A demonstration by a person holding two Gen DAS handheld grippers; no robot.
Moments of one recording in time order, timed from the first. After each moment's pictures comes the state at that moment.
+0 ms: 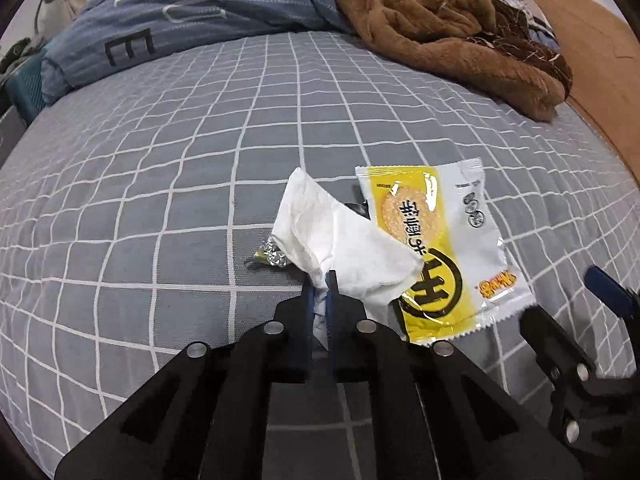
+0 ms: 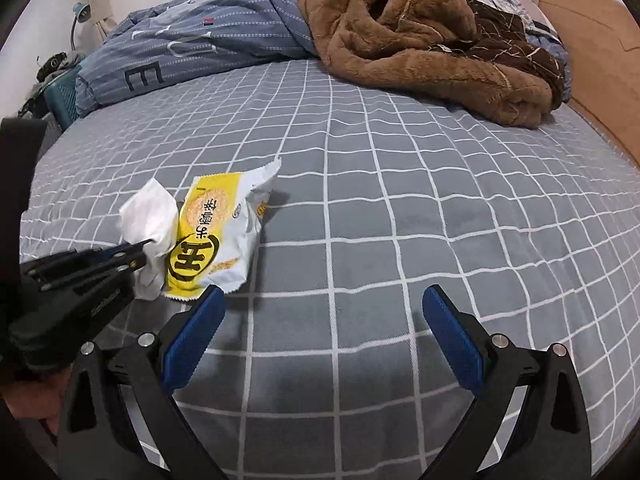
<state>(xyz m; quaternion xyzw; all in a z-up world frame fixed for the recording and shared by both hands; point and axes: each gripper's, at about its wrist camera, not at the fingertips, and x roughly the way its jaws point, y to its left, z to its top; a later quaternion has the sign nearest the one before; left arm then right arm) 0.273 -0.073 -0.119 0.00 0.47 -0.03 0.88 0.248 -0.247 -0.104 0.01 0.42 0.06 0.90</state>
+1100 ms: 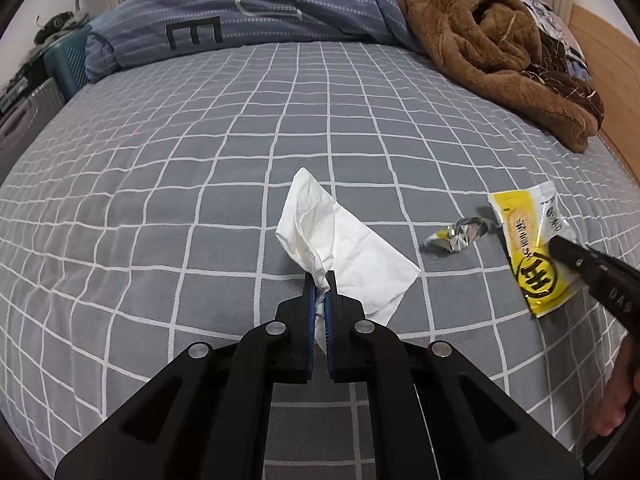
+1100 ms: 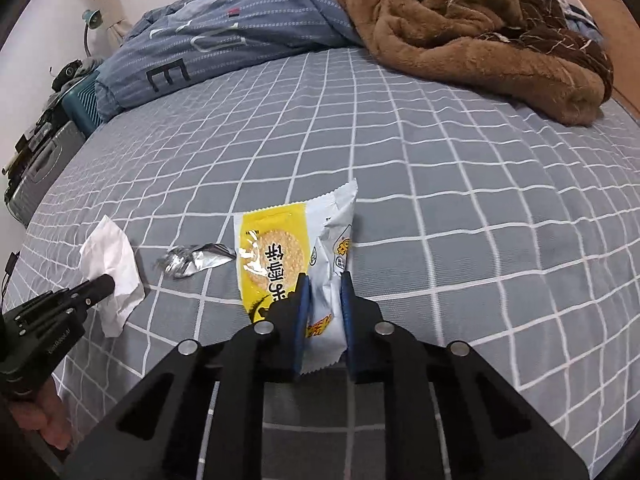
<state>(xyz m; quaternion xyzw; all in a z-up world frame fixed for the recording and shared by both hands) 0.259 0.030 -0.108 -0.02 0.46 0.02 0.89 0.286 -0.203 -0.103 0.04 0.45 0.11 0.89</state>
